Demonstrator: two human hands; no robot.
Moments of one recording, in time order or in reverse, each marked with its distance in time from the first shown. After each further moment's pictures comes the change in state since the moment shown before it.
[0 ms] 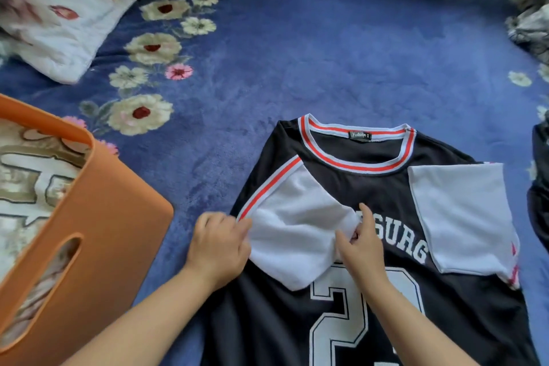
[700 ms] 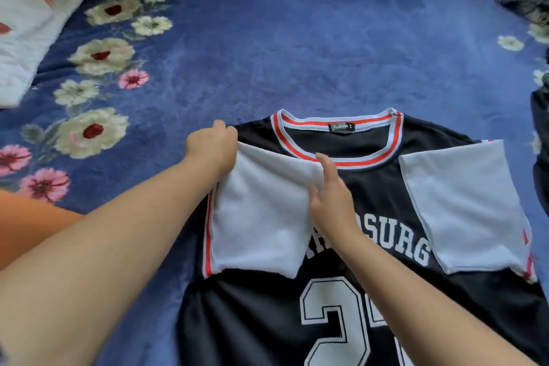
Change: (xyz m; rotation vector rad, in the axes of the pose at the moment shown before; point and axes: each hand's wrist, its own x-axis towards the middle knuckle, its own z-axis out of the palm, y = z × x) left_hand 0.179 -0.001 -0.013 0.339 -0.455 -0.202; right_hand 0.055 -0.050 0.010 -0.127 0.007 -0.234
